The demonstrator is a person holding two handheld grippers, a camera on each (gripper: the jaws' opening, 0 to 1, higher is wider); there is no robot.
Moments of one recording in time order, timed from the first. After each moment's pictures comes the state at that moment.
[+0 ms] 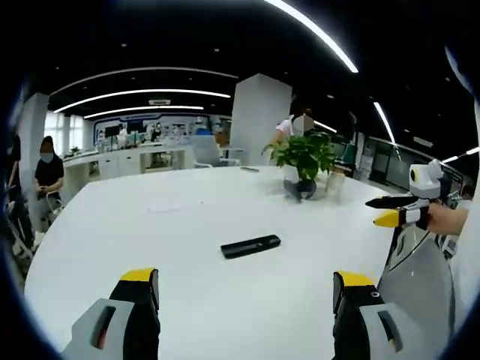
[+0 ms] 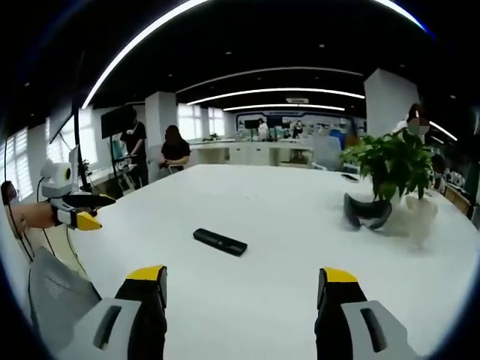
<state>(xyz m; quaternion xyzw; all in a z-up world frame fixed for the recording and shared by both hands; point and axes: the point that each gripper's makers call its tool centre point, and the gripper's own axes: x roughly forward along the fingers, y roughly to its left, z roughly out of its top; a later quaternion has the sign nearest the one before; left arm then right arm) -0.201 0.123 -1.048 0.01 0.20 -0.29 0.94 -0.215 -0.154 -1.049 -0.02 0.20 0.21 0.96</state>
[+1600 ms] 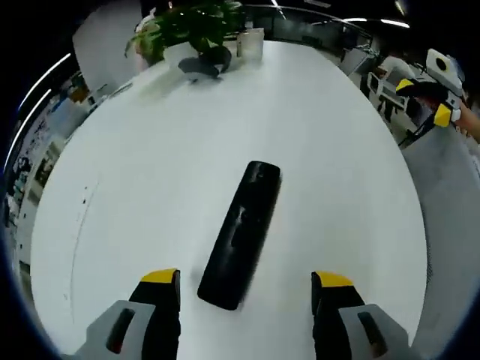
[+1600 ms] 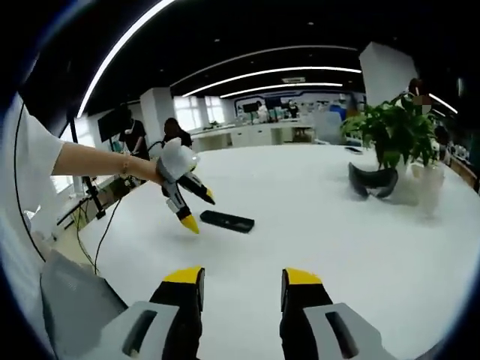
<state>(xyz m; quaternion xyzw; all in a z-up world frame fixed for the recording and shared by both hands) -0.052 0.023 -1.188 0.36 0.42 -0.54 0.64 -0.235 -0.154 -1.074 0.03 0.26 0.23 0.94</state>
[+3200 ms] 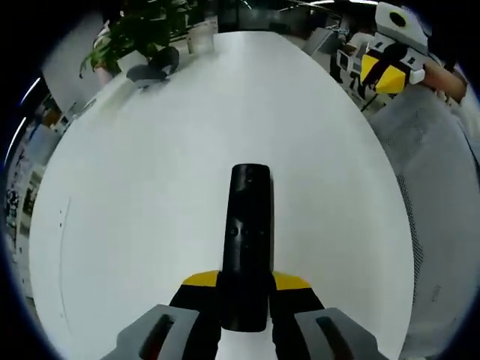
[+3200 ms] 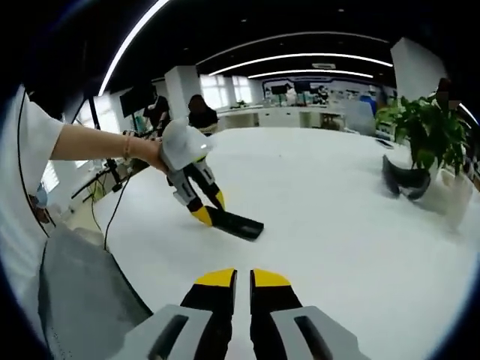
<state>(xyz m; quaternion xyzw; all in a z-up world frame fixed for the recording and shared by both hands) -0.122 0.018 -1.196 0.38 0.39 -0.58 0.60 -0.231 -0.122 -1.106 -0.02 0.31 0.31 0.90</state>
